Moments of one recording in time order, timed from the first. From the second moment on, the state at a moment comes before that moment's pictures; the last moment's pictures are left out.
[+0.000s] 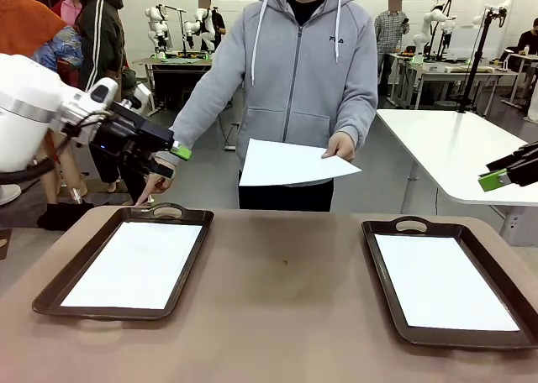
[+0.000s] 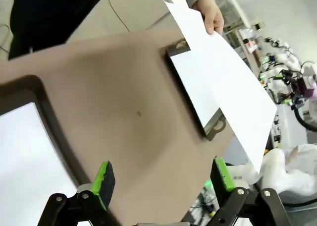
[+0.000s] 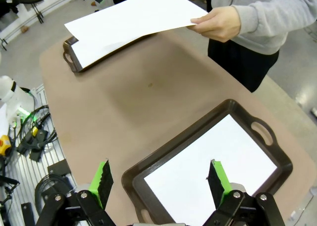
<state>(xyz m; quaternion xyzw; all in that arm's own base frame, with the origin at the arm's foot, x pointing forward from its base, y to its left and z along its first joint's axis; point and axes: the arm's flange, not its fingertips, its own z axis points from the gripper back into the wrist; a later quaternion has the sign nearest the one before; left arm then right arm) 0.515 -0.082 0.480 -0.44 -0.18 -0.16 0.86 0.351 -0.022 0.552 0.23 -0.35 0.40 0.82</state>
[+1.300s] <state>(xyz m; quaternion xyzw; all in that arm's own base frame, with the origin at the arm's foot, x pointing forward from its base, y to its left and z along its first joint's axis) 0.572 -0.184 0.438 -0.65 -0.03 -0.08 0.76 0.351 -0.022 0.552 0.23 -0.35 0.40 0.82</state>
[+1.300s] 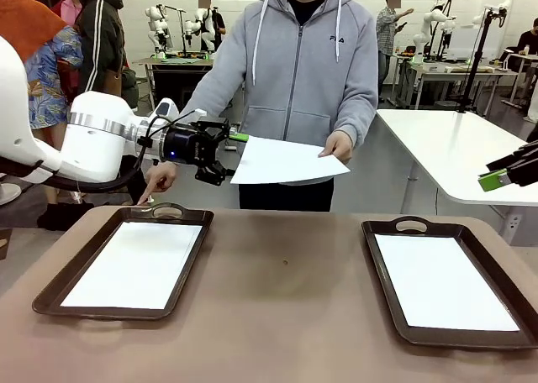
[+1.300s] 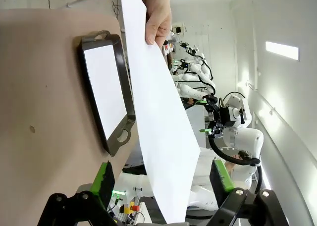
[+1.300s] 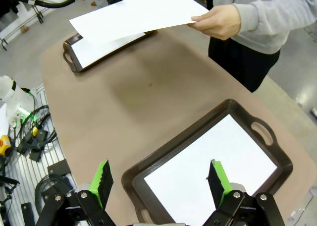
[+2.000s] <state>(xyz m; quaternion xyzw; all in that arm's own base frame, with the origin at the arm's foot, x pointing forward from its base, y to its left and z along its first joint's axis) 0.581 -0.201 0.425 -0.66 0.00 -0.07 0.75 0.351 -0.022 0.552 0.23 -0.35 0.40 0.82</state>
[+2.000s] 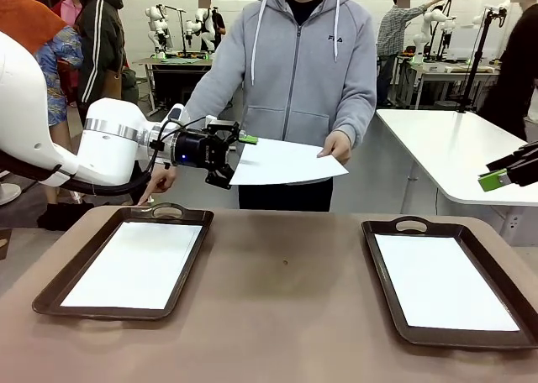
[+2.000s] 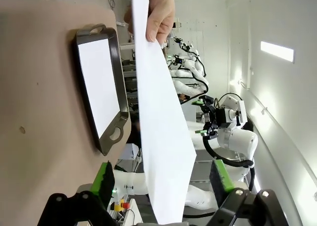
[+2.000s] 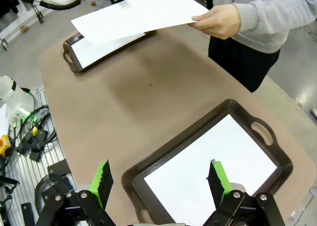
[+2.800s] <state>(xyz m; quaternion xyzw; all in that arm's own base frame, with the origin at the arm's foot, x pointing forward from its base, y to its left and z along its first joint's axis) 0.583 -0.201 0.432 -0.67 0.00 -0.08 0.74 0.351 -0.022 0.552 0.23 -0.35 0.40 0.82</state>
